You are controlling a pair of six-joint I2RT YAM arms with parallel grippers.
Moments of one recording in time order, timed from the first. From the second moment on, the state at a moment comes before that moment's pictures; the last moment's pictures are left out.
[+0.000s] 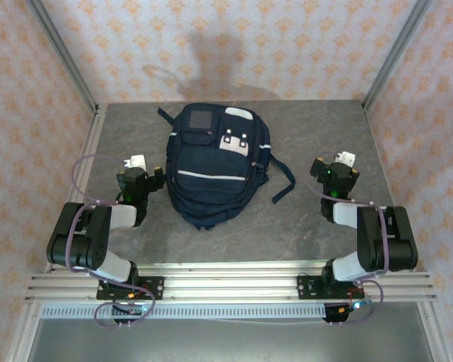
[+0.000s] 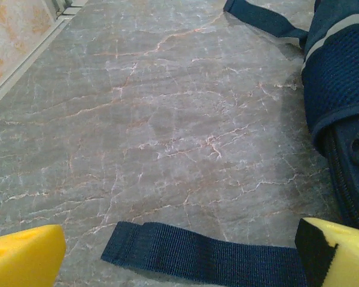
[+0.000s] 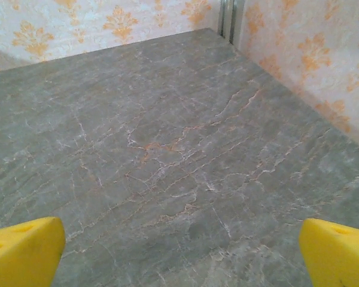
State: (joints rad) left arm -0.03 1.50 0.40 0.62 -0.28 -0.09; right arm -0.03 1.48 0.43 0.64 0.26 0.18
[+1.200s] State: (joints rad) left arm -0.03 1.50 0.41 0.63 -0.28 -0.08; right arm 0.04 1.54 0.38 0.77 0.19 0.16
